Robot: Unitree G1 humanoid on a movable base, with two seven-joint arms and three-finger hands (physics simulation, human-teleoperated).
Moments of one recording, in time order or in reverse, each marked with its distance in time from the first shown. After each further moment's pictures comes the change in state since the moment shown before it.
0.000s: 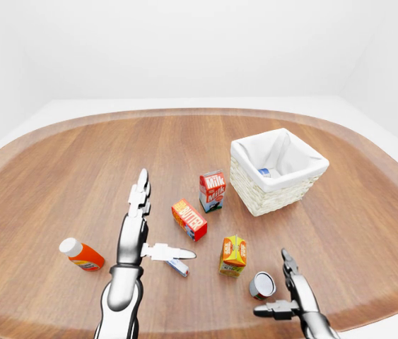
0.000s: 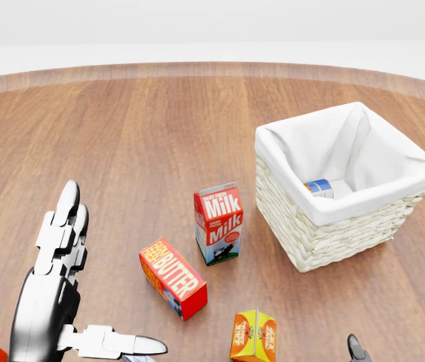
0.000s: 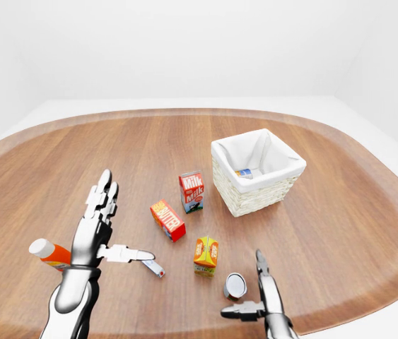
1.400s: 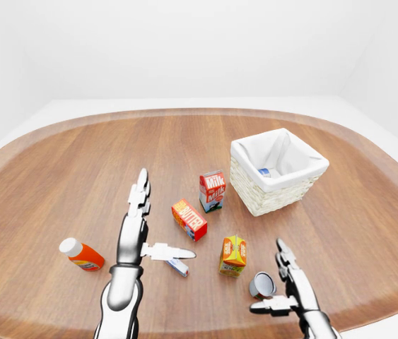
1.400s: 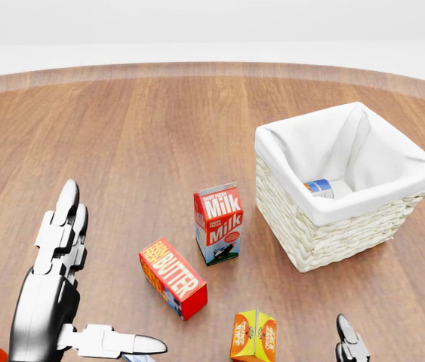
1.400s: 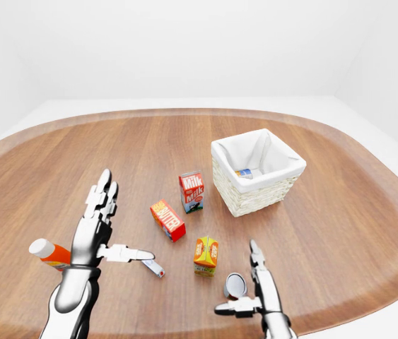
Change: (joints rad) left arm -0.003 0.000 0.002 0.002 -0.002 0.000 -0.001; right arm 0.079 0.000 0.079 -0.201 0.121 0.000 0.050
